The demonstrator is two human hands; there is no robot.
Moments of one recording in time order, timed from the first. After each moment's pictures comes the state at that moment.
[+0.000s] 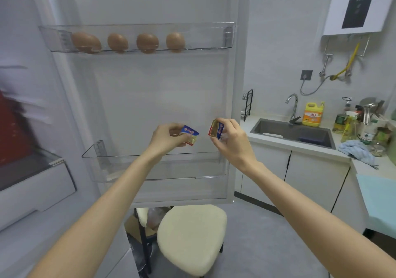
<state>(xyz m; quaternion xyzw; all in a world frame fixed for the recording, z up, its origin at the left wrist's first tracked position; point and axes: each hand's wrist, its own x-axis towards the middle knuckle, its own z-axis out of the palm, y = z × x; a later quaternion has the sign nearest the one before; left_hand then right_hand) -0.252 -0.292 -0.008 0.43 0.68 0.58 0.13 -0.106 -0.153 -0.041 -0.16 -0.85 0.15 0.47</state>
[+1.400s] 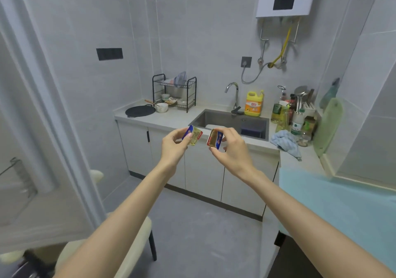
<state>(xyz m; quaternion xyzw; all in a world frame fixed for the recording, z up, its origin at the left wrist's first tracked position) -0.011 0.090 -0.102 0.38 0.61 0.66 0.19 0.139 0.174 -0.110 -0.28 -0.85 0.13 0.42</state>
